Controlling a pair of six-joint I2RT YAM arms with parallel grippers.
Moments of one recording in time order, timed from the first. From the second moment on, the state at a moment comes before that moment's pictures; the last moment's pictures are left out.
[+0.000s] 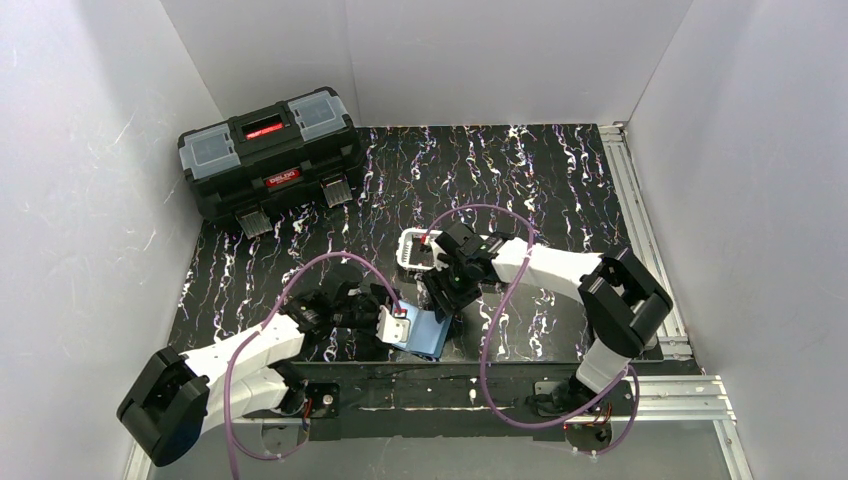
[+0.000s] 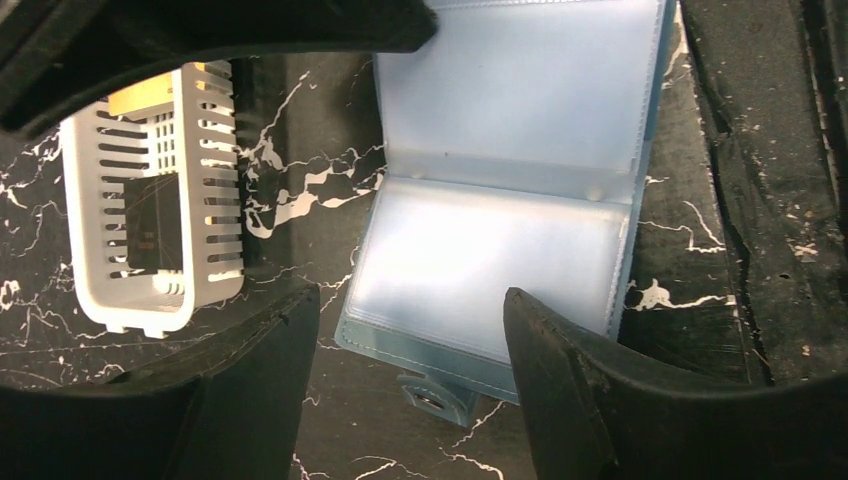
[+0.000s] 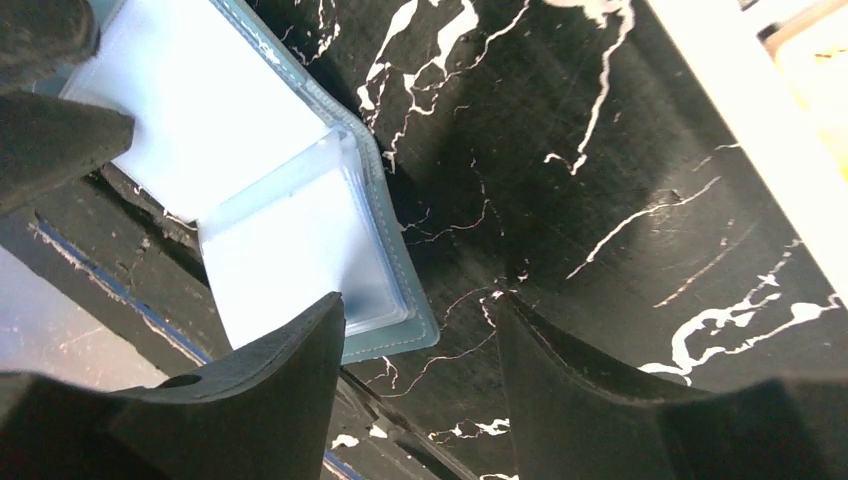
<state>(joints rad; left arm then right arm) -0.70 1.00 0.37 -0.11 0.51 1.05 0.86 1.68 1.04 -0.56 -0.31 0.26</state>
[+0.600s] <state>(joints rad) -0.72 1.00 0.37 -0.15 0.51 1.04 1.02 1.67 1.01 -0.55 -0.07 0.28</state>
